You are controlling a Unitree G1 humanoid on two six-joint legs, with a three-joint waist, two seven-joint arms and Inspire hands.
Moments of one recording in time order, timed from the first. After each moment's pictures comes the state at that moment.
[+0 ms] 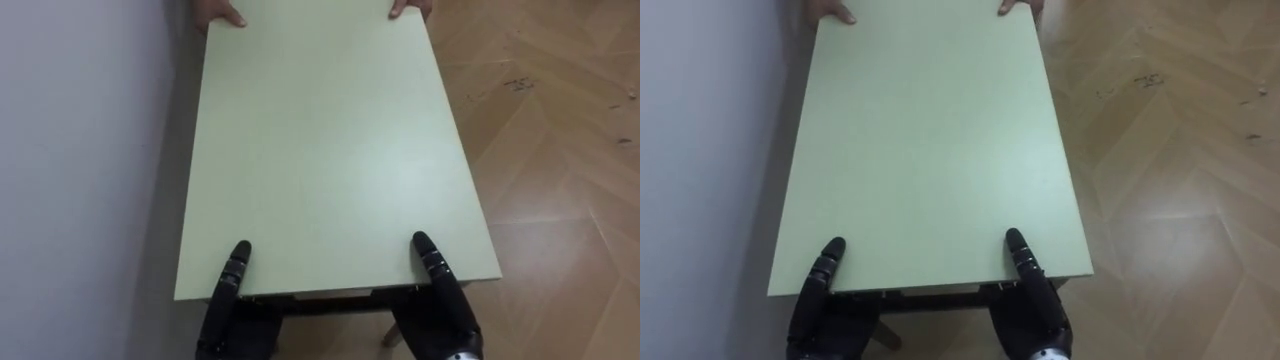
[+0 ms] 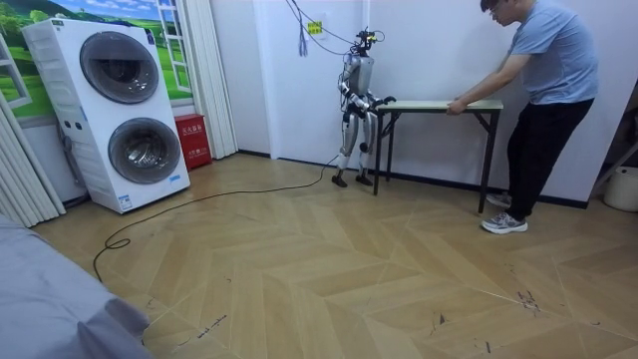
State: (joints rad) left arm 0.40 0.22 -0.47 0.07 -1.61 -0.25 -0.08; right arm 0.33 -0.27 0.46 0.15 1.57 -0.23 0.17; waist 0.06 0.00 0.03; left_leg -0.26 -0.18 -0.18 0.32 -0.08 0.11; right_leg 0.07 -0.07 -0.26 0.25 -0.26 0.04
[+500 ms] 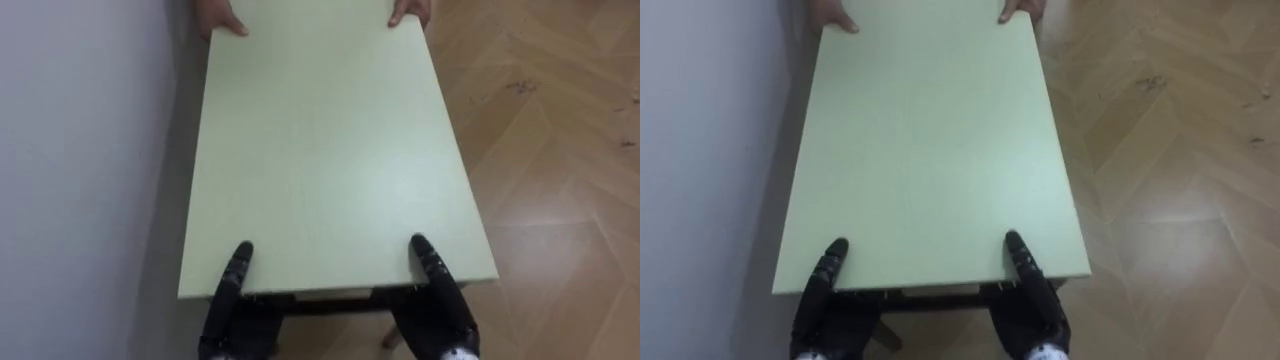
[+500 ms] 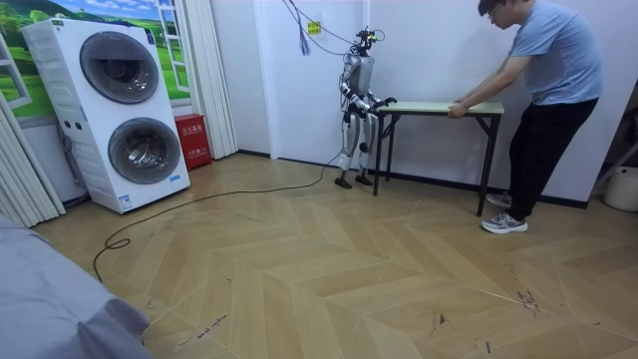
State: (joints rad) left arm 0.38 0.22 -0.47 0.12 -1.61 -0.24 -0.06; right arm 0.32 -0.26 0.45 0.21 1.56 -0.21 0.18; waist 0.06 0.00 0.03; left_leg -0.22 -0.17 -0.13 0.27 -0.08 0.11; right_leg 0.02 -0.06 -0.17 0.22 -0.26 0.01
